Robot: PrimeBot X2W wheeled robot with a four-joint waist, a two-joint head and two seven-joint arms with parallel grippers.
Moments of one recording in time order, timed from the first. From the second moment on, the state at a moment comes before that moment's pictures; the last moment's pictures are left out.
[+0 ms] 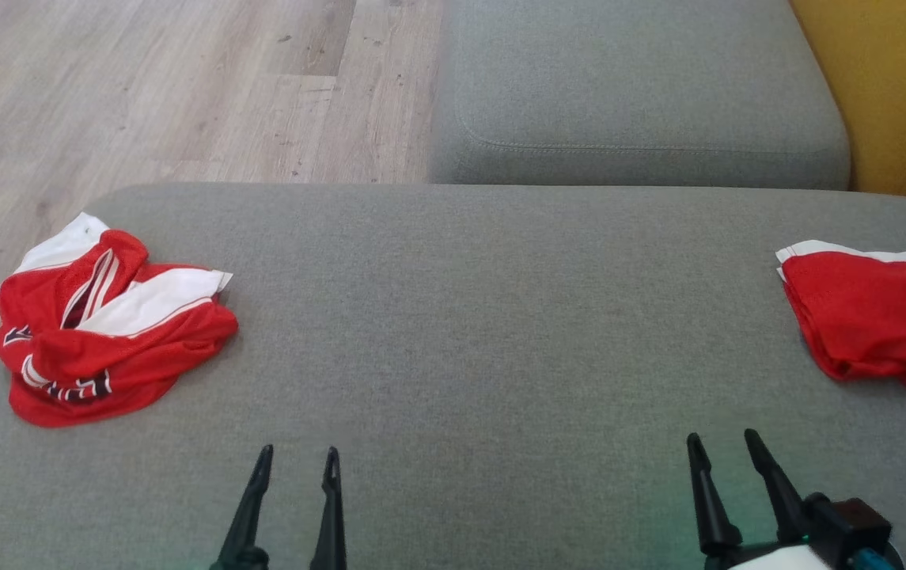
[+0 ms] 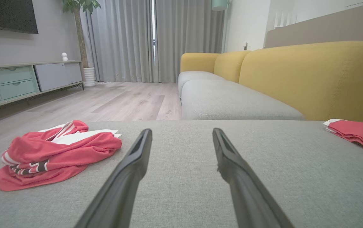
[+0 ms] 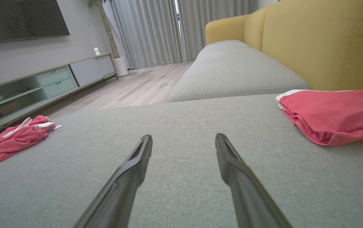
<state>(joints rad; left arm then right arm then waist) 0.21 0.05 -0.30 0.08 -0.10 0.13 -0.26 0.18 -0.05 0.09 0.24 0.19 0.13 -0.25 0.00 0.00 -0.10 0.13</state>
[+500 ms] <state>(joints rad) 0.21 0.05 -0.26 0.08 -0.09 0.12 -0.26 0.18 -0.05 0.15 0.24 0.21 0.13 -0.25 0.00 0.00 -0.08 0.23</state>
